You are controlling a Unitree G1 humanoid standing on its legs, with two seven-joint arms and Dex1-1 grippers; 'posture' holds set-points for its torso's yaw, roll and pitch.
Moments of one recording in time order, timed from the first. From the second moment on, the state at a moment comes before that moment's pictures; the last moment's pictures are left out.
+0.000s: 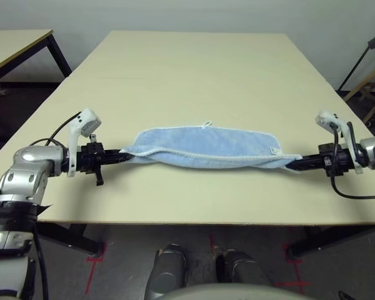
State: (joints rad) left arm -0.26 0.98 0.08 0.18 -0.36 0.44 -1.33; right arm -0.43 -1.01 0.13 0.16 0.31 0.75 1.56
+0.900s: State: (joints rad) left arm -0.49 0.95 -0.08 0.35 -0.21 0.37 -1.32; right arm -0.58 -0.89 0.18 0.51 0.14 0.26 1.39
